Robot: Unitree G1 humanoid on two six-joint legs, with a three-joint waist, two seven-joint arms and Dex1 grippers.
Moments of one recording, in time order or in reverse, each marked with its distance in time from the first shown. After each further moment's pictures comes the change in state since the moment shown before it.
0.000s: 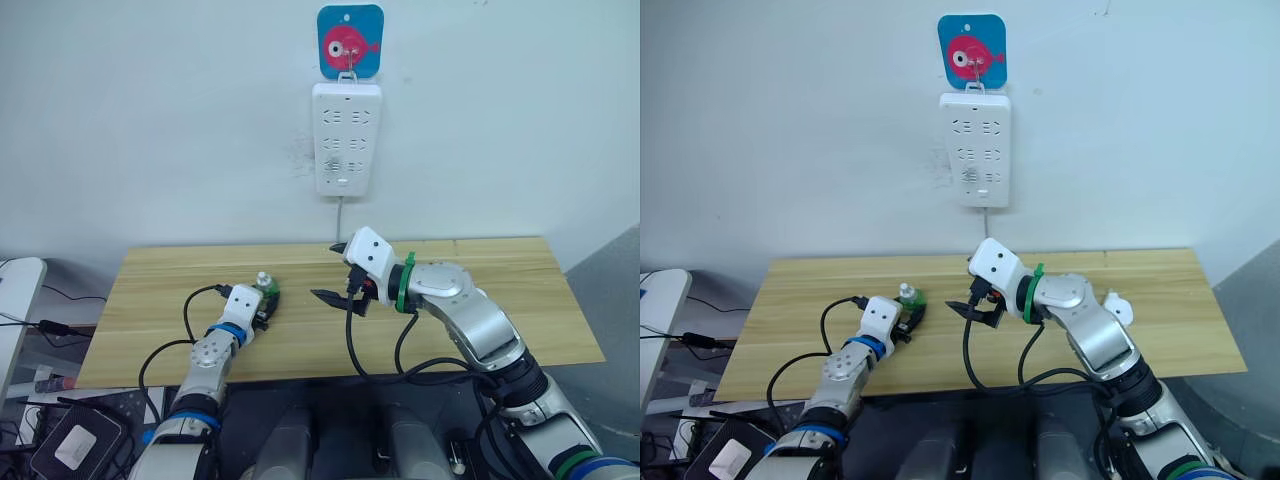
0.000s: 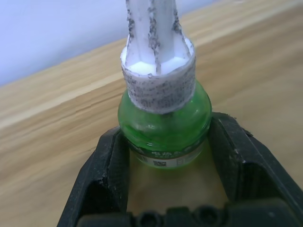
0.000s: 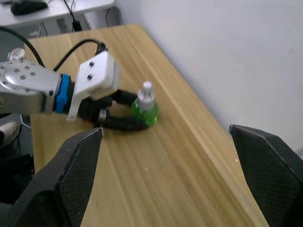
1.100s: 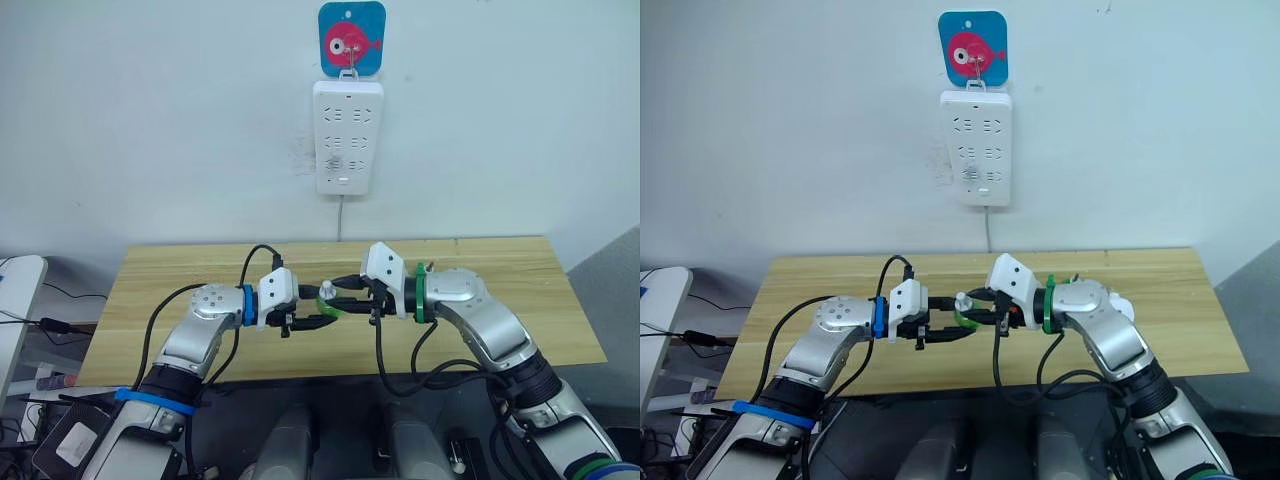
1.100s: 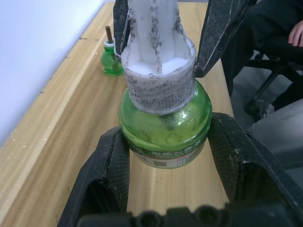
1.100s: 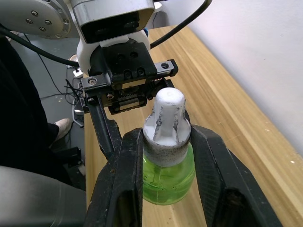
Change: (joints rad) left arm -0.052 0.195 -0.242 -0.564 -0.157 0.414 -0.675; right arm 0.044 -0.079 -0.007 0.088 0.106 -0.129 0.222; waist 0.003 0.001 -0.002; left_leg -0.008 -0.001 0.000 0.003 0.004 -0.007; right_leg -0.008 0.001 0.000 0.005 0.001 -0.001
